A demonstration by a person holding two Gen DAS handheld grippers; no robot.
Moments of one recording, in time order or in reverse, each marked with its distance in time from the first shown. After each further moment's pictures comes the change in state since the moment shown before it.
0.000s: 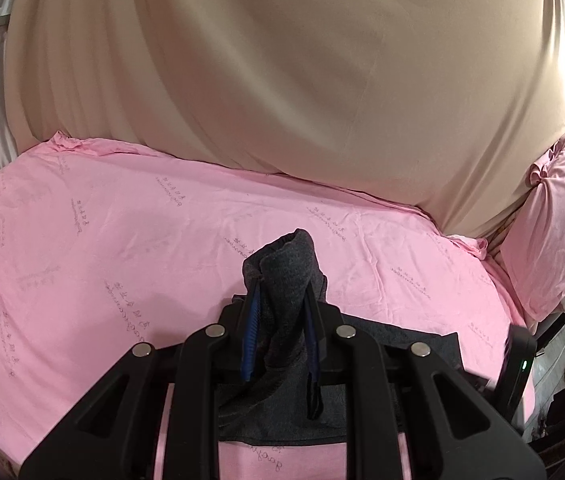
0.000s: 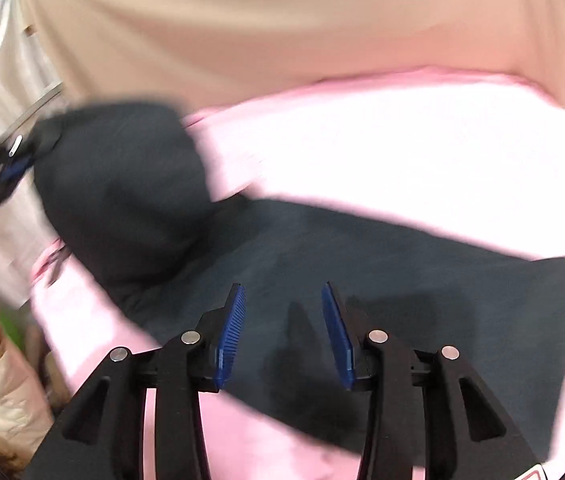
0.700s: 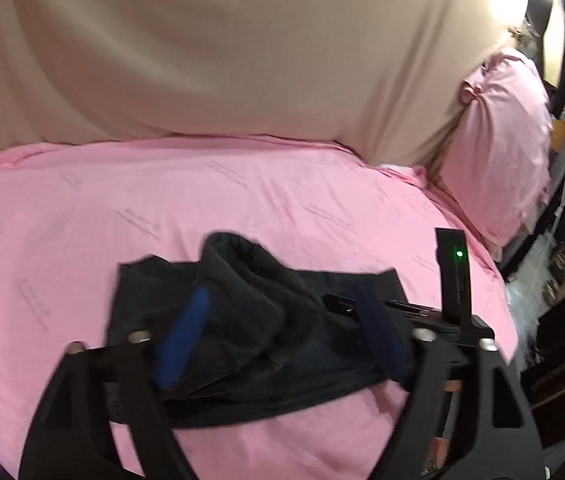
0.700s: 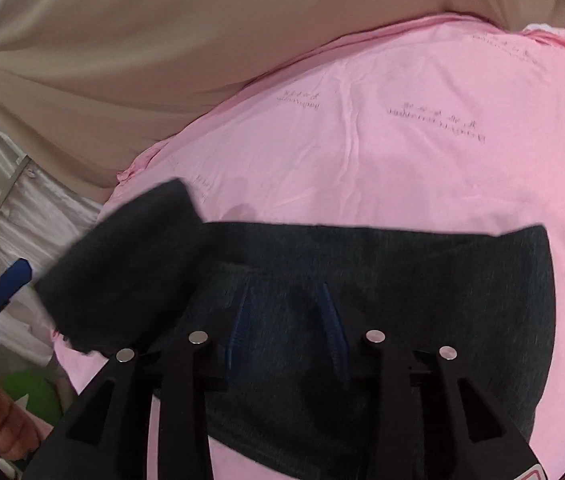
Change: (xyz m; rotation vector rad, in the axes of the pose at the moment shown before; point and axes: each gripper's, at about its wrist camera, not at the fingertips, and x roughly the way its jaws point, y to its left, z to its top) left arm 0.031 -0.101 -0.054 0.207 0.140 -0.208; right arm 0.023 -0.058 0.004 0.224 0.088 0.174
